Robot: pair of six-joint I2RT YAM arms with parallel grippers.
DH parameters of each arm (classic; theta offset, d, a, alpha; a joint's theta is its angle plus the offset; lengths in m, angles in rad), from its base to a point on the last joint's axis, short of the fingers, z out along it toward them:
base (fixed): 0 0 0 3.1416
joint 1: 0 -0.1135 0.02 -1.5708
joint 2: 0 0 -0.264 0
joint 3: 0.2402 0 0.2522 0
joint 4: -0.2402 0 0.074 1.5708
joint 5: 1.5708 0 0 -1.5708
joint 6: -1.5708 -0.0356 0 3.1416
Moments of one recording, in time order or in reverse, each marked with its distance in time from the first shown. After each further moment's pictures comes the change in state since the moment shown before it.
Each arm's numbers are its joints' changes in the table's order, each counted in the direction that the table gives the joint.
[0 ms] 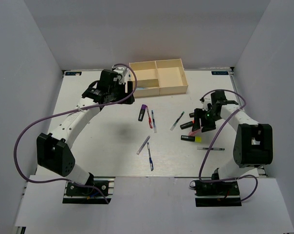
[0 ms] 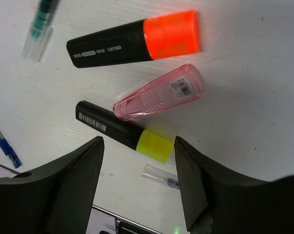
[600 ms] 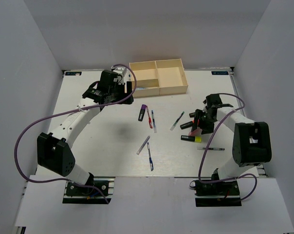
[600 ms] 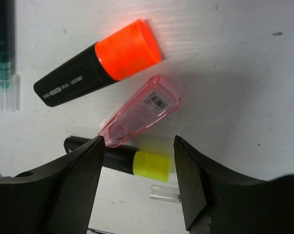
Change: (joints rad) left arm 0.000 -0.001 -0.014 0.016 -0.037 0.010; right arm -0.046 -0.018 -0.078 0.124 0.166 -0.295
